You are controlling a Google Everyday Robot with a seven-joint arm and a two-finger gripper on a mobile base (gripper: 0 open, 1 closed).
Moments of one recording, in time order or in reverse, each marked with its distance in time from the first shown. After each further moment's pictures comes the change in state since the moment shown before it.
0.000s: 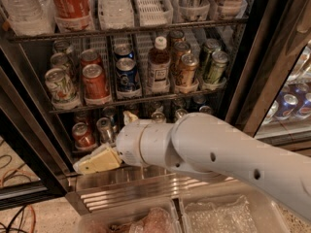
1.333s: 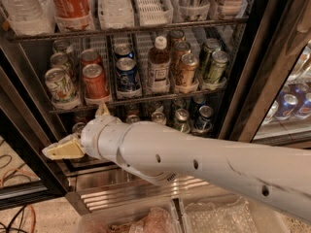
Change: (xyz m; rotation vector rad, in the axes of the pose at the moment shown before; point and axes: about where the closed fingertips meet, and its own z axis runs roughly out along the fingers) arm -0.036 0.000 0.081 0.135 -0.103 -0.008
